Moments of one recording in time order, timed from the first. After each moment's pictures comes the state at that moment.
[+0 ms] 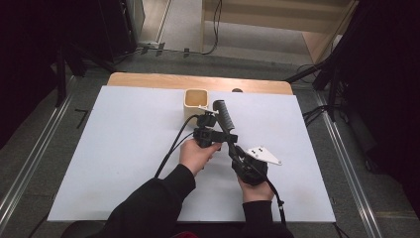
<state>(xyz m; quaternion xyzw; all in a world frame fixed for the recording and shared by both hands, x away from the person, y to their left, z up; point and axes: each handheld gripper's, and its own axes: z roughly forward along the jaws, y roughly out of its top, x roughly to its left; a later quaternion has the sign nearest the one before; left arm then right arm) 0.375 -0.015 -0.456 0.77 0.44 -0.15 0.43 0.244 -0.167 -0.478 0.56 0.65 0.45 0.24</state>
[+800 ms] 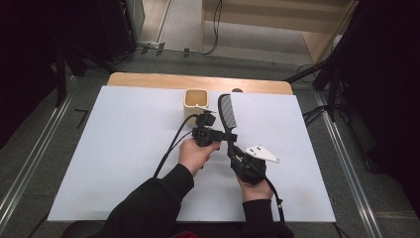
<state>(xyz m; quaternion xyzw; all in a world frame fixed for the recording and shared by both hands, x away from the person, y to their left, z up) 0.377 -0.011 -0.453 0.76 0.43 -0.18 0.45 0.249 -0.166 -0.481 0.56 0.66 0.44 0.23</state>
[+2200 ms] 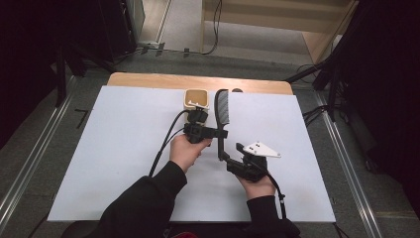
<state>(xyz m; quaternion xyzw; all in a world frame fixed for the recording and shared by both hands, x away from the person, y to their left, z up) 0.382 0.012 -0.442 0.78 0.42 -0.12 0.44 0.257 -0.173 -0.477 0.50 0.71 0.46 0.21</state>
